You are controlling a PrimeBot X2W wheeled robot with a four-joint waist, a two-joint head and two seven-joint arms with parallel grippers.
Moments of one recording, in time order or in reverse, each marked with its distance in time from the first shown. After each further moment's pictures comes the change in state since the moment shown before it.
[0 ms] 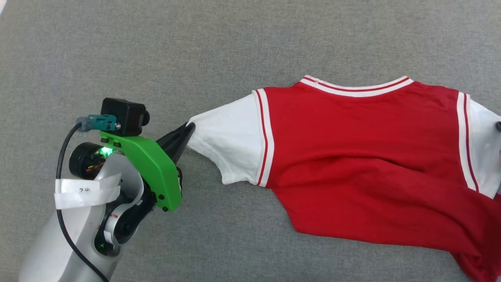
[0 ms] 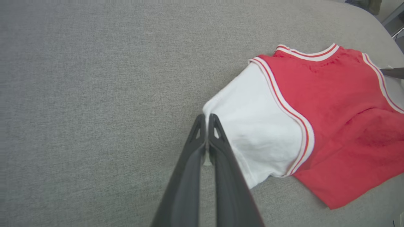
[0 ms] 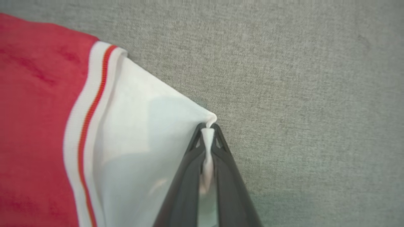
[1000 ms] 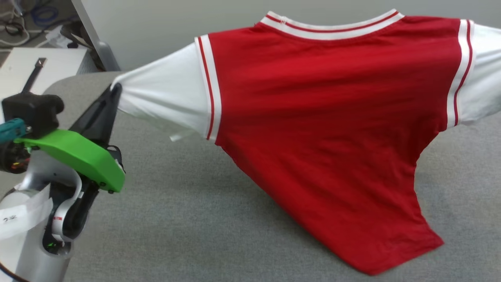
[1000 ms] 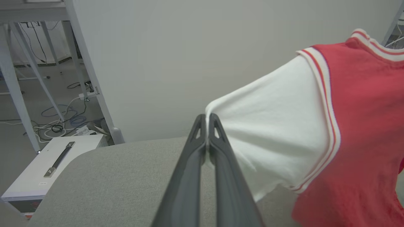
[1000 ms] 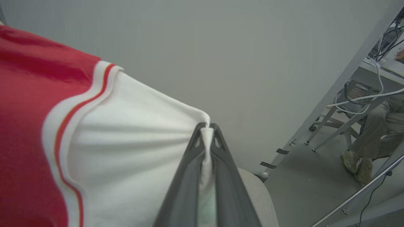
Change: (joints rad) left arm 0.051 0.086 0.177 -0.029 0.070 0.044 -0.247; right arm -0.009 -0.100 0.054 -0.238 0.015 0.003 -0.483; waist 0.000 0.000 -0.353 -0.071
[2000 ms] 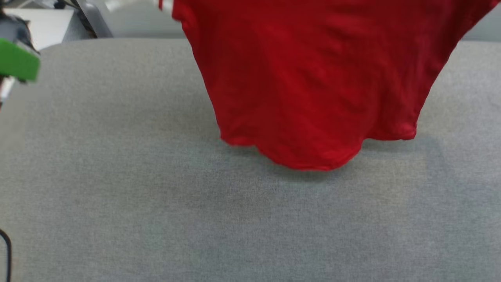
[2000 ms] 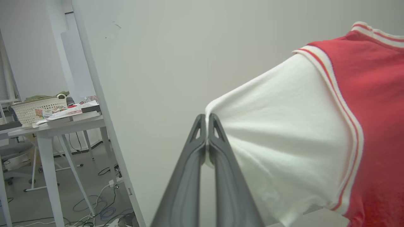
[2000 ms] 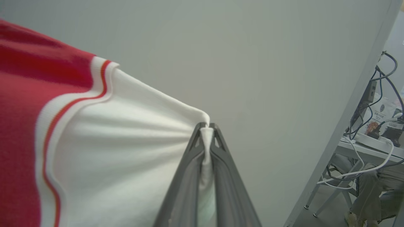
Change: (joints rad) left arm -0.420 0.098 0.079 0.001 0.050 -0.055 -0.067; right arm -0.397 -0.012 -0.036 -0.046 0.015 0.000 -0.029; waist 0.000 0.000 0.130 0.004
